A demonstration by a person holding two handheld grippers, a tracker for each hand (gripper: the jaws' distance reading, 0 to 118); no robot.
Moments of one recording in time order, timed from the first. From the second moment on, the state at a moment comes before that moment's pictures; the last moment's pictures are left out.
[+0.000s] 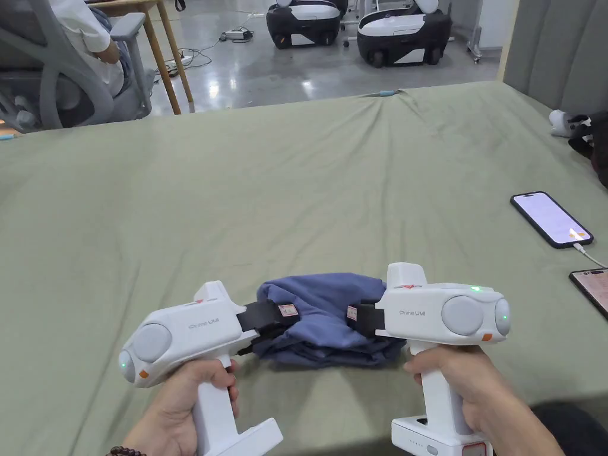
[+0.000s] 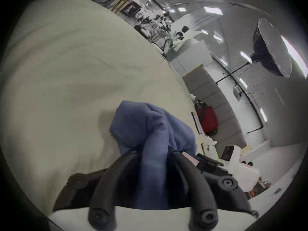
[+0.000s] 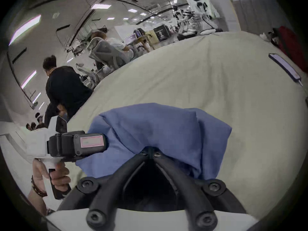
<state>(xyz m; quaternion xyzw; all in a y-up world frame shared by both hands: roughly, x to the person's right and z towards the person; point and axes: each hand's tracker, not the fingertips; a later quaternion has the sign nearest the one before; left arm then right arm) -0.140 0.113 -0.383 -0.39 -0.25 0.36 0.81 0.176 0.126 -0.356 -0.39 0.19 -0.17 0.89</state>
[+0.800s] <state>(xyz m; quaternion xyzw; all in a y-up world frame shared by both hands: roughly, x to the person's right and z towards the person) -0.710 0.157 -0.345 -0.34 -0.04 0.23 0.91 -0.219 0.222 -0.436 -0.16 0.27 0.05 0.95</state>
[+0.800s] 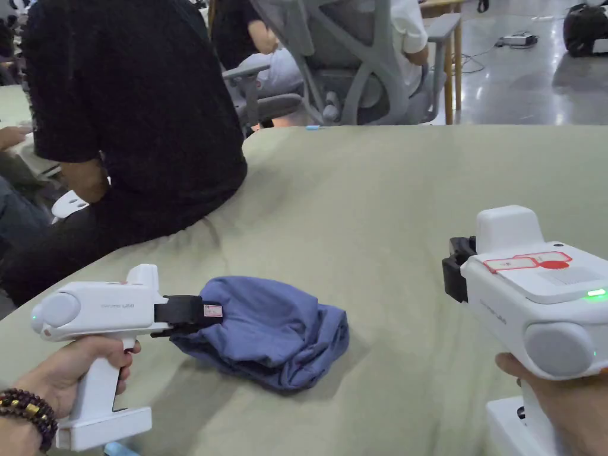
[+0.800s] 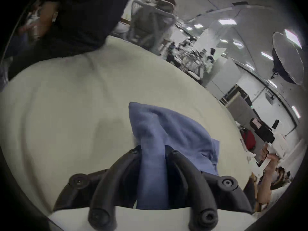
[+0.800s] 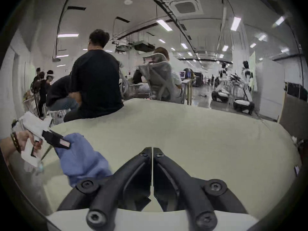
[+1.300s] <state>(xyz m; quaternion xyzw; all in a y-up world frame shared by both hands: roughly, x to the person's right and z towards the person) -0.682 0.219 -0.312 -0.19 0.09 0.20 0.96 -0.223 0.225 -0.433 -0.19 0.28 0.08 0.94</state>
